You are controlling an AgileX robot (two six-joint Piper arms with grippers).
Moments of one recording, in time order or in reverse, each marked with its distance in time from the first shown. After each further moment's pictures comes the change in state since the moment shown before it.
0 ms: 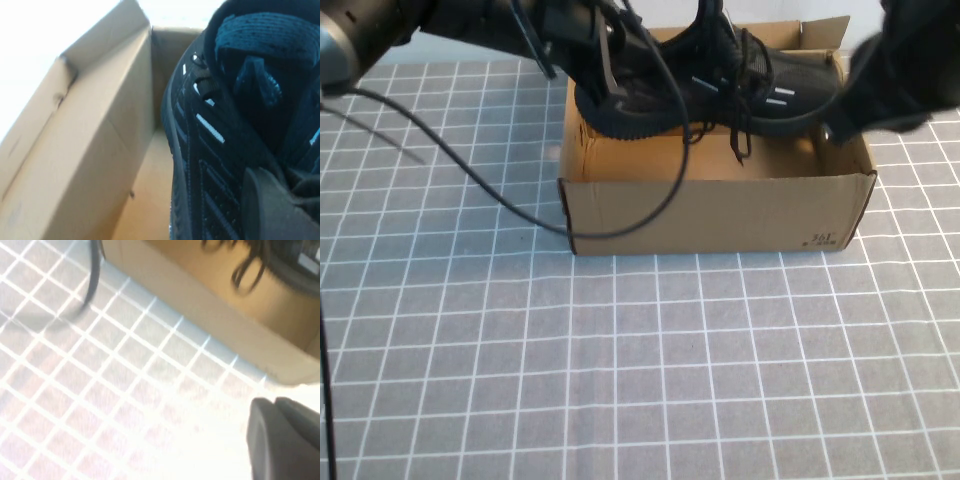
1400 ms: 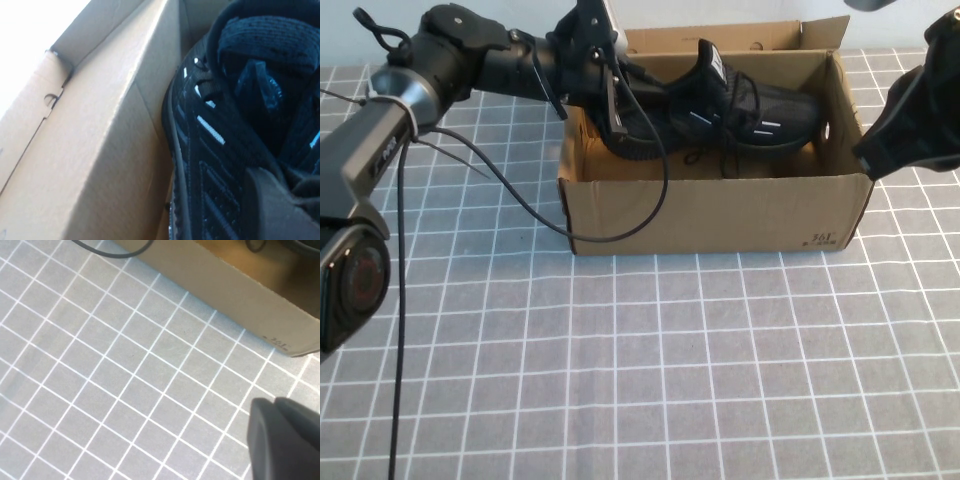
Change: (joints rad) right arm 0.000 -0.103 0.122 0.003 -0.004 0.051; left arm 0.074 0.452 -0.355 -0.234 0.079 0.295
